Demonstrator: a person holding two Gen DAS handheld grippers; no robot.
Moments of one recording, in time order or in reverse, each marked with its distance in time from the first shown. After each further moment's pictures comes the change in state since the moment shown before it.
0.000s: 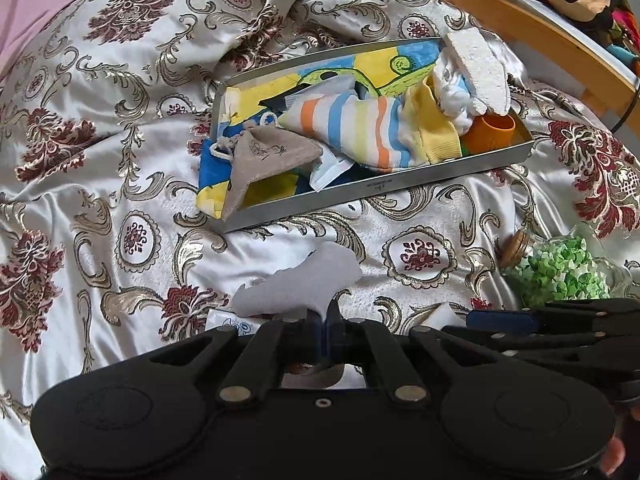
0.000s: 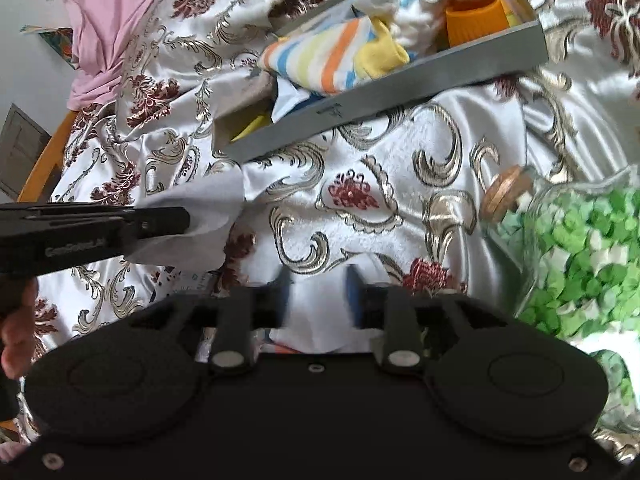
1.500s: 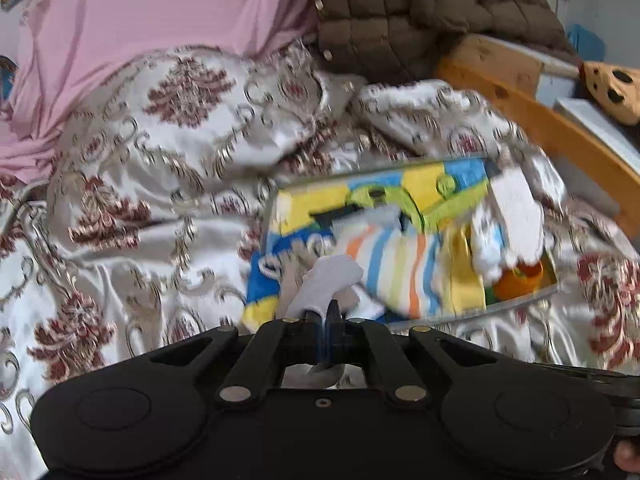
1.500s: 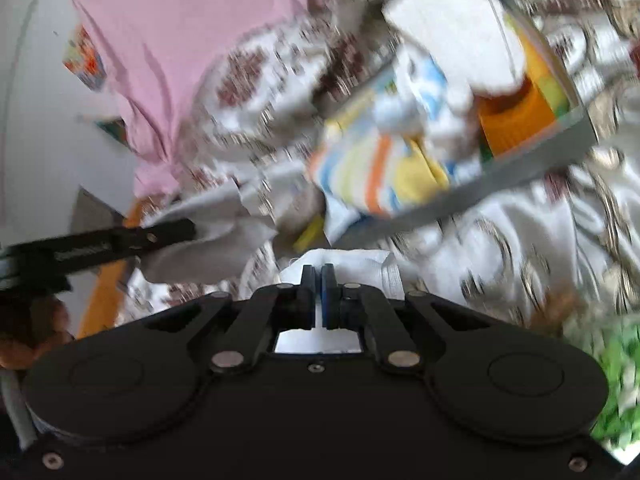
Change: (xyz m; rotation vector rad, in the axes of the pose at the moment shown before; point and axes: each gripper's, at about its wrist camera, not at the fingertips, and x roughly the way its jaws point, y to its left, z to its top) left arm -0.039 -0.004 0.079 -0.110 -0.217 0.150; right arm -0.036 -0.037 0.075 0.115 -0.191 0.277
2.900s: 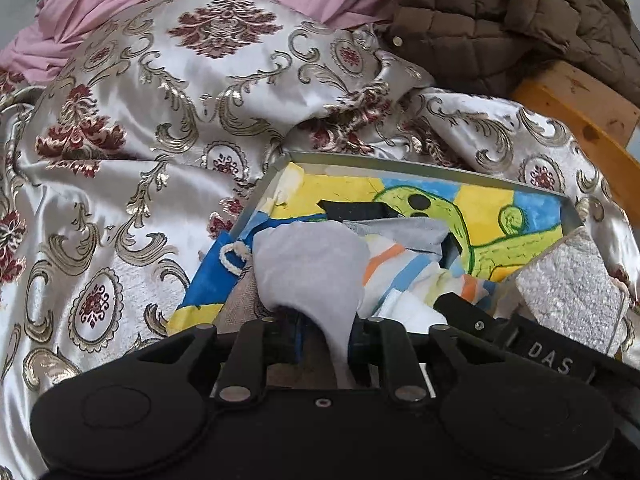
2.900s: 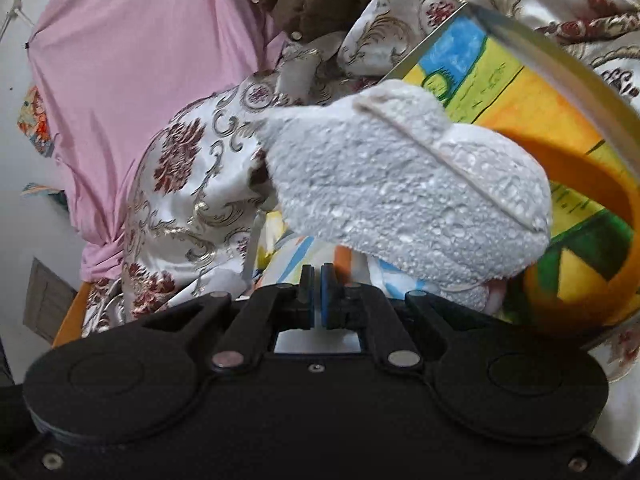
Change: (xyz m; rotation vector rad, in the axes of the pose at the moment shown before) left arm 0.136 -0.006 -0.018 -0.309 -0.026 0.032; right arm 0.118 -0.029 0.053 0.037 -0.213 -0.115
